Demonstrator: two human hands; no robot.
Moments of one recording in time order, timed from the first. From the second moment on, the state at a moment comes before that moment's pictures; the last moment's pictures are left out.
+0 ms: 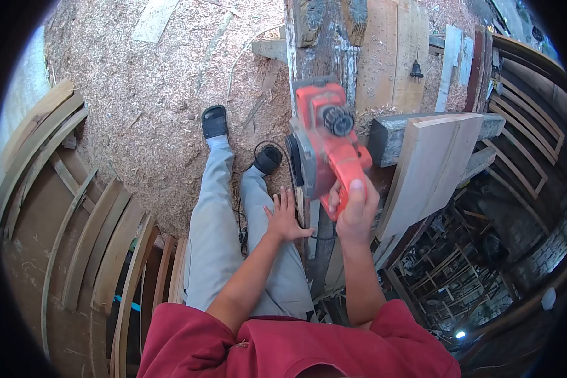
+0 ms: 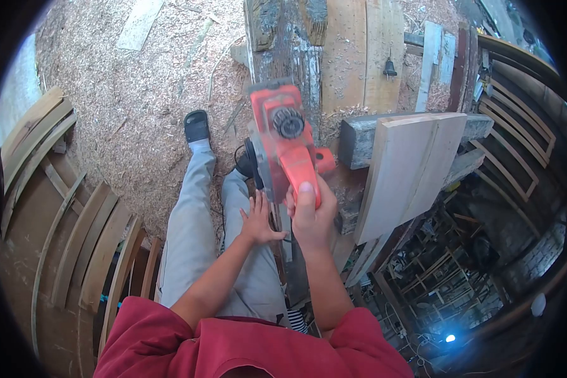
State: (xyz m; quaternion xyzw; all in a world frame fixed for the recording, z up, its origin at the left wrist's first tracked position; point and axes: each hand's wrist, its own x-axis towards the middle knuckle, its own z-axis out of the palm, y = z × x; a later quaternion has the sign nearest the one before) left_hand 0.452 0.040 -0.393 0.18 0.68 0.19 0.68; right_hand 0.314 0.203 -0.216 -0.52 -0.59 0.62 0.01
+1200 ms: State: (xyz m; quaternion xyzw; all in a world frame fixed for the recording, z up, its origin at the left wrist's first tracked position) left_hand 0.421 0.053 -0.393 0.07 0.71 0.32 0.62; right_hand 0.356 0.203 -0.210 -0.52 -0.56 0.64 0.00
